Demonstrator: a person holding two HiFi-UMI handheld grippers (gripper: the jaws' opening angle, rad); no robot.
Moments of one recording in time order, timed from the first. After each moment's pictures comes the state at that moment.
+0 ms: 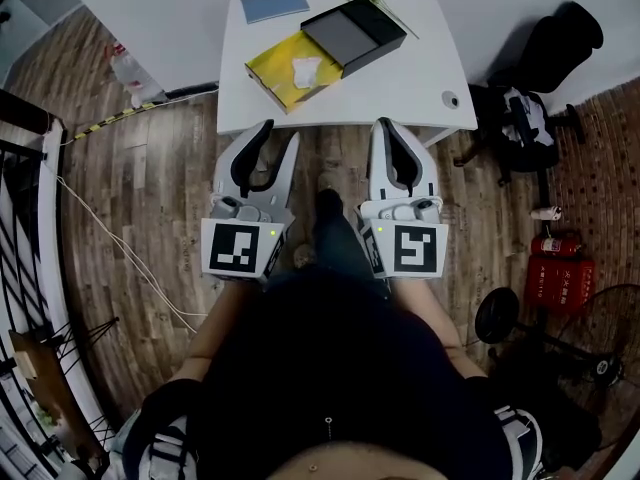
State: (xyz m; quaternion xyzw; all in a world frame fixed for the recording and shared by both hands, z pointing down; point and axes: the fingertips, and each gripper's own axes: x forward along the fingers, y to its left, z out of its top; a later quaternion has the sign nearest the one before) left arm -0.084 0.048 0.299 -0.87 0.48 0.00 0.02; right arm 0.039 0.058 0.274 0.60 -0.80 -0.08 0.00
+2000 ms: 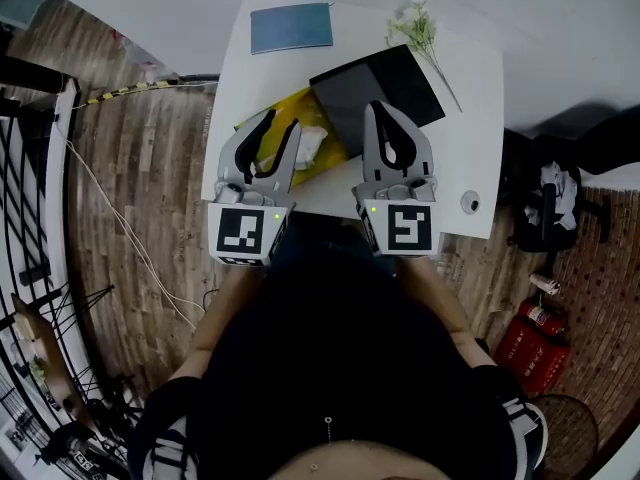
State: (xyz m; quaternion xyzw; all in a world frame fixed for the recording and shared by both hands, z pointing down) left arm -0.044 -0.253 0.370 -0.83 0.56 -0.07 -0.01; right arm 0.065 -0.279 0.340 0.50 -0.87 -0.03 0.04
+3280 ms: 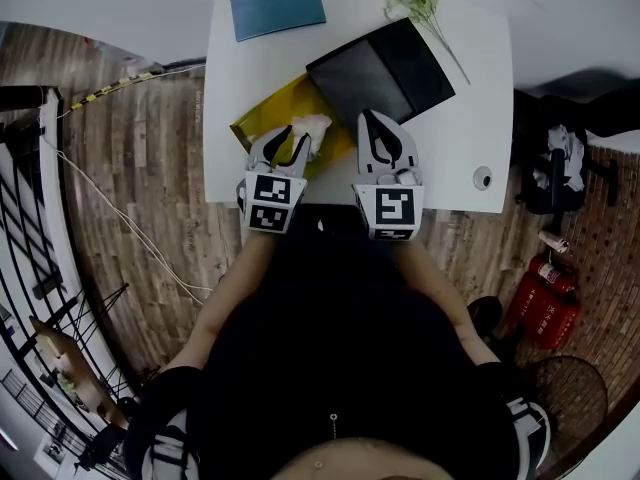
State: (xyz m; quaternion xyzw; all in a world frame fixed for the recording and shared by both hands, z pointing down) left arm -0.042 -0.260 0.571 -0.83 0.45 -0.27 -0.19; right arm 0.057 -0.293 0.471 0.51 -0.84 0.05 0.16
